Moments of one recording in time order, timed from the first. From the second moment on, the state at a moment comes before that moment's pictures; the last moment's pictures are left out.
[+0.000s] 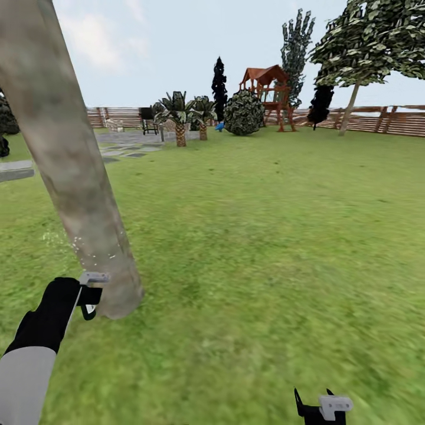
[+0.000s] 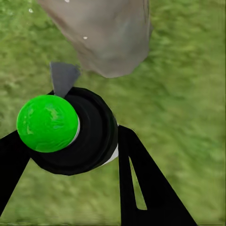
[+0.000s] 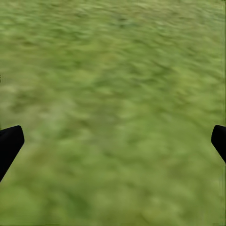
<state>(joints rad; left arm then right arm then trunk) -0.70 0.21 0.22 -1.02 -0.38 0.92 -0.27 -0.36 -0.08 -0.47 -0.10 0.43 -0.76 0.02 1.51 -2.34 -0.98</state>
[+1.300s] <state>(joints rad) -0.61 0.19 0.28 -1.01 -0.38 0.91 -0.17 -0.36 -0.08 -0.47 -0.10 0.43 -0.76 0.02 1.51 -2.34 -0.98</state>
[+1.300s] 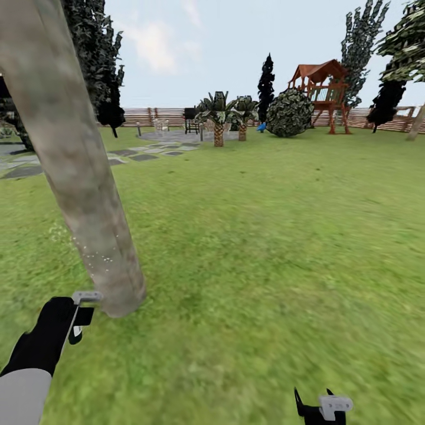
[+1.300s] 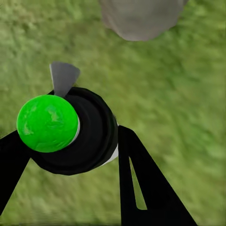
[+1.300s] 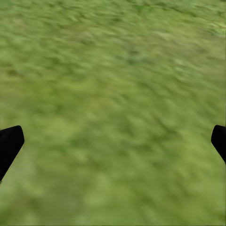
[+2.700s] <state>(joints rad) -0.80 0.12 0.27 -1.13 -0.38 1.02 -0.10 -0.36 -0.08 -0.47 -0.10 0.43 -0.76 0.02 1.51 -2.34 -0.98</state>
